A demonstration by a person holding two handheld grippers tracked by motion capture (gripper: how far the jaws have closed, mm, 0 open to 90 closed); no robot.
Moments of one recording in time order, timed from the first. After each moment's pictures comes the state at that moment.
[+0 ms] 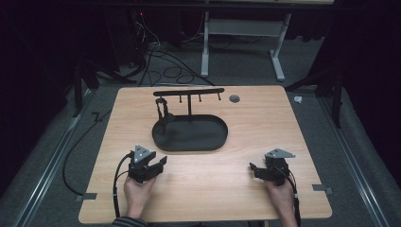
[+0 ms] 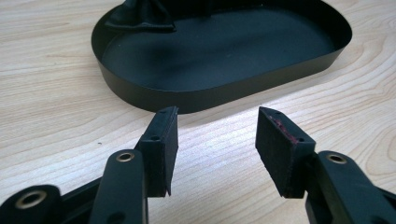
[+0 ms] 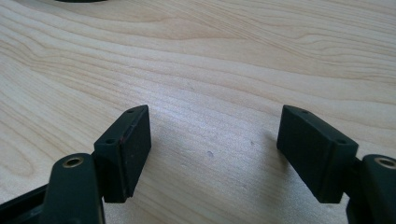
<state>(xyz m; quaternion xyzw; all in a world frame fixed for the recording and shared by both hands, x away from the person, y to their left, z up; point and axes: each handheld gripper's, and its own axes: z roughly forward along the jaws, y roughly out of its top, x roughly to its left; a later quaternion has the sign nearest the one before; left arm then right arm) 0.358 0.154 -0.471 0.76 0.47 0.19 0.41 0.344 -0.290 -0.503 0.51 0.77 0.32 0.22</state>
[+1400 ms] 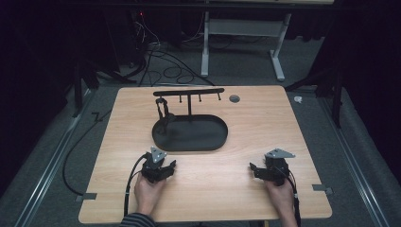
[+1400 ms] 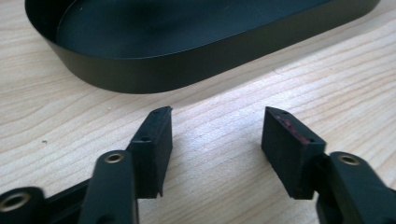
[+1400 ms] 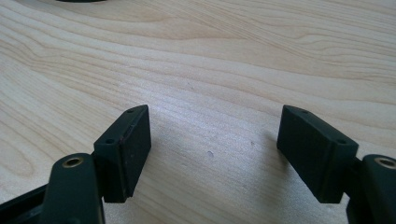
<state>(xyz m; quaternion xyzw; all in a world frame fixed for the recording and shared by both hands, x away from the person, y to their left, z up) 0.373 0.124 -0.506 0.79 0.46 0.20 0.36 0.344 -0.290 -0.503 0.51 0.77 0.32 0.22</state>
